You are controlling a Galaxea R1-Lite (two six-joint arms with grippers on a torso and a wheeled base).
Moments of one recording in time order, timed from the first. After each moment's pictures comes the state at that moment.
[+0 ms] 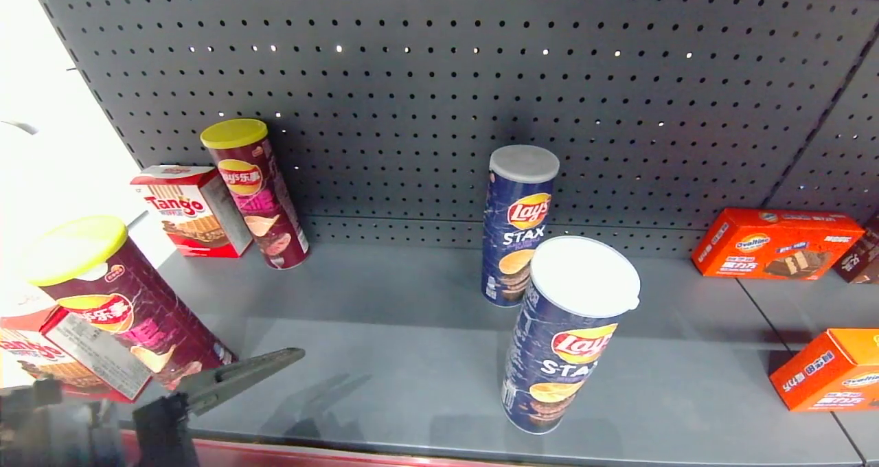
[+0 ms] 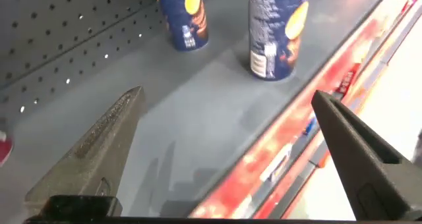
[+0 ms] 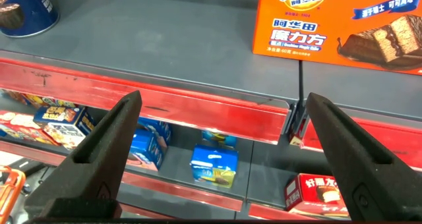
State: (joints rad) left arm -0.85 1.12 -0.12 -0.94 0.01 0.22; right arm 0.18 0.10 0.00 0.00 -0.02 -0.01
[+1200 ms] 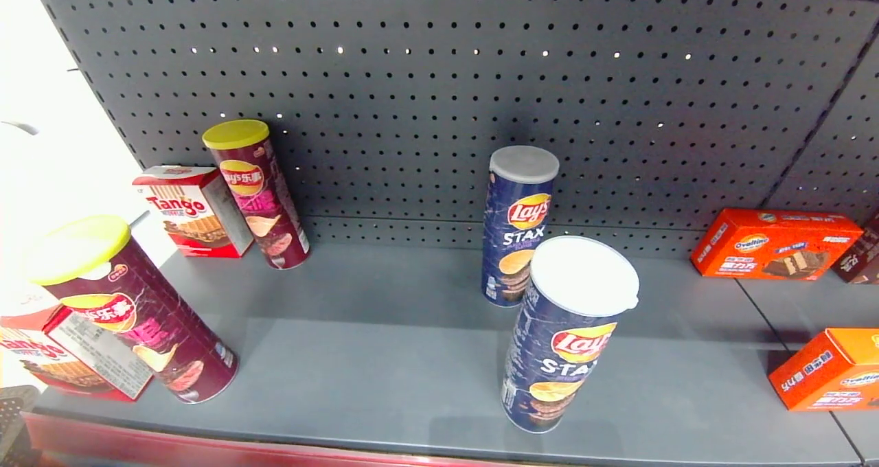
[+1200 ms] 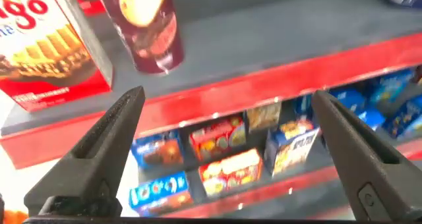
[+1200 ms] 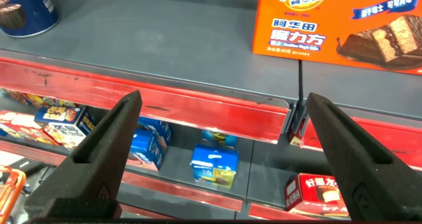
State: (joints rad) left arm 0.00 0.06 0.00 -0.07 -0.31 0.12; right arm 0.18 0.10 0.00 0.00 -0.02 -0.01
